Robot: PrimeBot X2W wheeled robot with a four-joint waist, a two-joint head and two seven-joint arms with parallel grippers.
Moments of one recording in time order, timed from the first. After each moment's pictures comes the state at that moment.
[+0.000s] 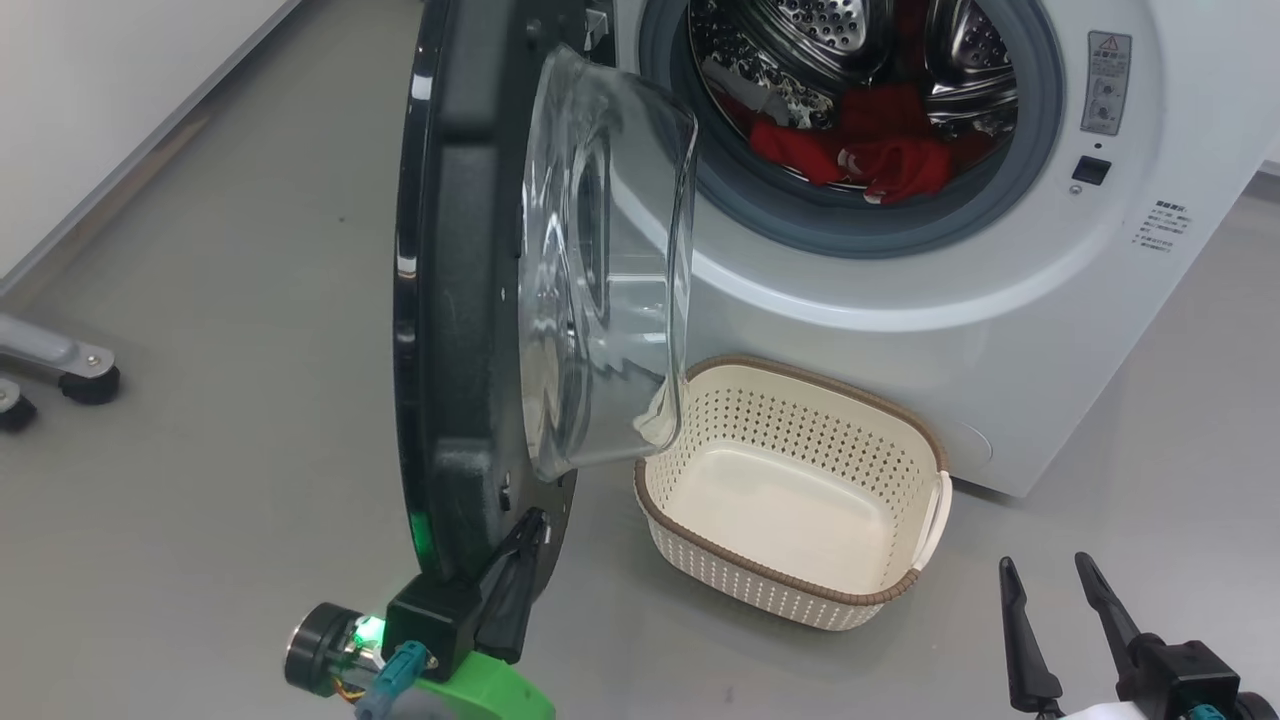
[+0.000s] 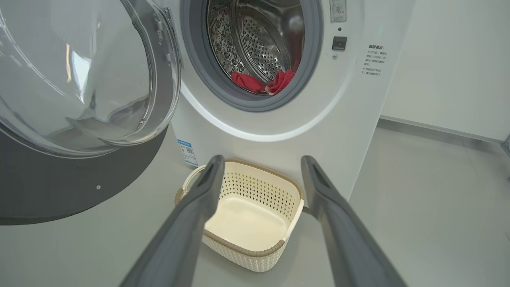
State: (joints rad) left arm -0.02 0.05 -0.46 0.06 -0.27 0.05 -0.07; right arm 0.23 -0.07 0.06 0.09 0.22 0.01 -0.26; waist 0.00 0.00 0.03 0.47
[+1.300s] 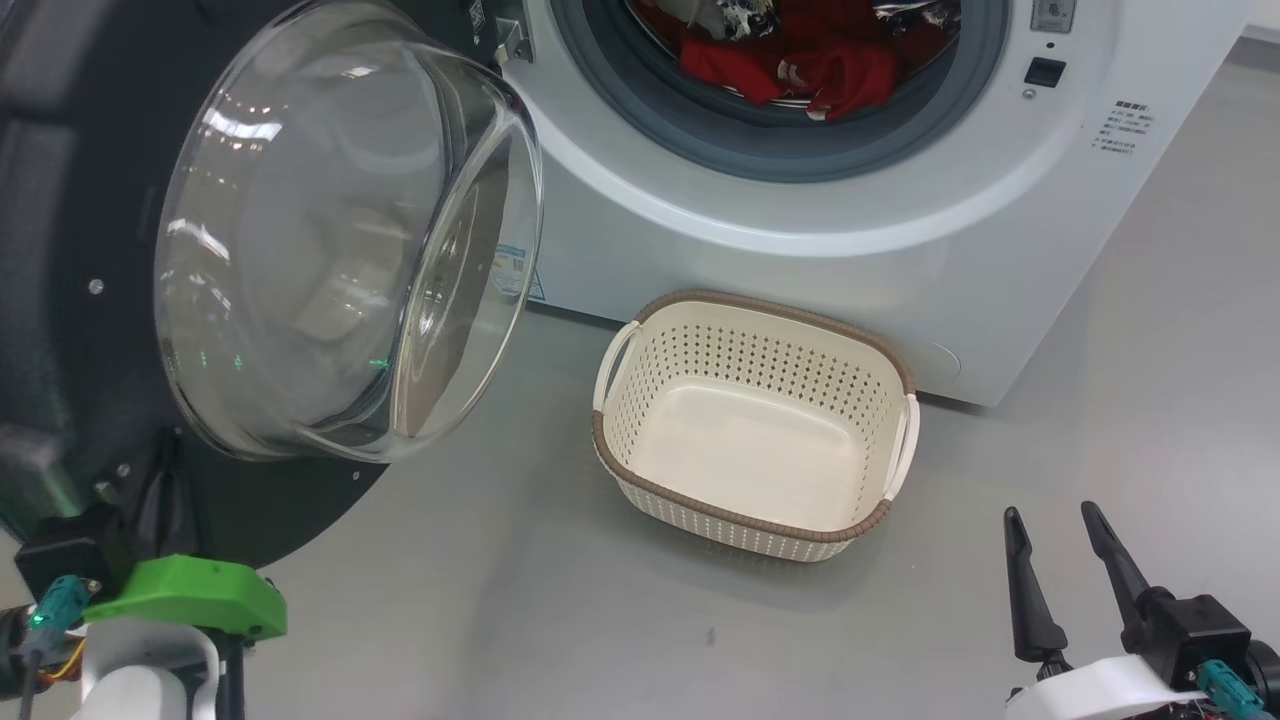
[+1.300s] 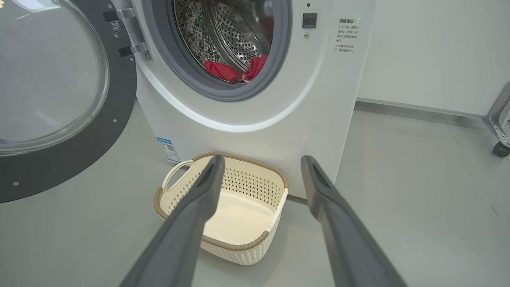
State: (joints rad) left arm -0.11 0.10 0.01 0.20 -0.35 0.11 -0.15; right arm 0.17 -0.07 0.05 0.09 0.21 0.03 -0.26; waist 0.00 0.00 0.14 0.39
